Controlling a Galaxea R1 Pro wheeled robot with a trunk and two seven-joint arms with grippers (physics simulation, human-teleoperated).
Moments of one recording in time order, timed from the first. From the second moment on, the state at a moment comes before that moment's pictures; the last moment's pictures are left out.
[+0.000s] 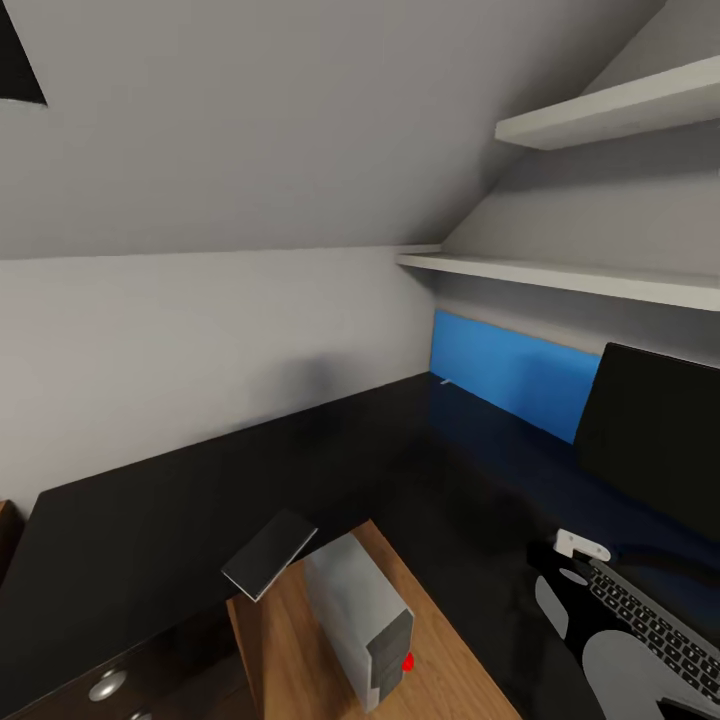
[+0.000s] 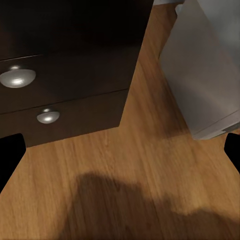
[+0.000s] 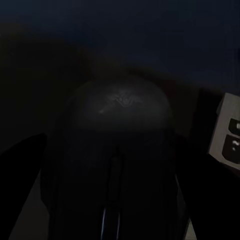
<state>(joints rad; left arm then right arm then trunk) 0.26 -0.12 0.15 -1.32 0.10 0.21 0.09 -0.68 -0.11 -0.31 -0.36 -0.04 -0.07 -0.26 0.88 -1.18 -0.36</state>
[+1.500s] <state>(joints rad) 0.26 -0.12 0.15 -1.32 0.10 0.21 0.09 -0.68 -0.11 -0.32 -0.36 -0.04 -0.07 -0.26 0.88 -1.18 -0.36</state>
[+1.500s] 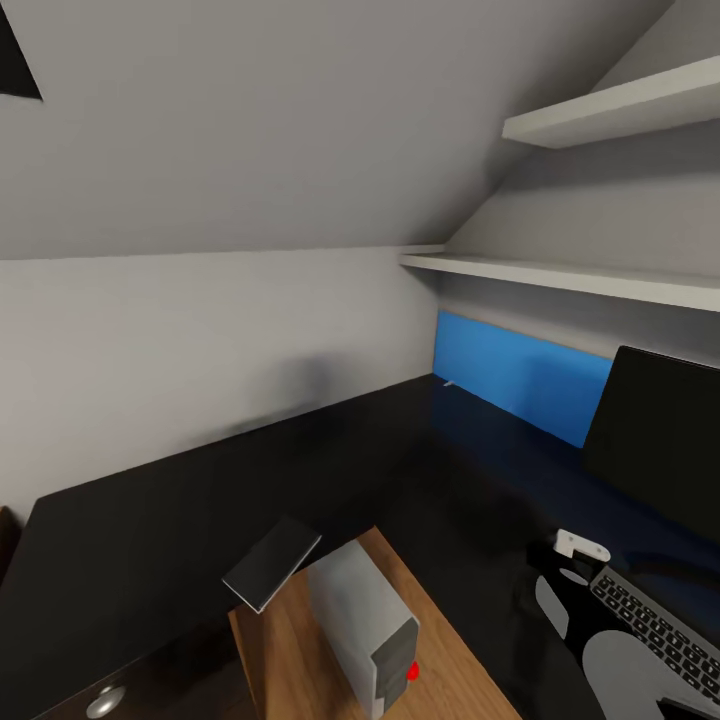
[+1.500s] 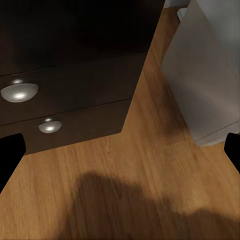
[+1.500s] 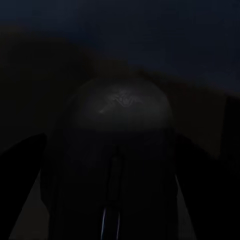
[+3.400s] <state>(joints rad) 0.26 -0.12 0.15 -1.25 0.10 0.21 0.10 -0.67 0.04 -0.30 -0.50 -0.01 -0.12 -0.26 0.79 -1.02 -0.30</state>
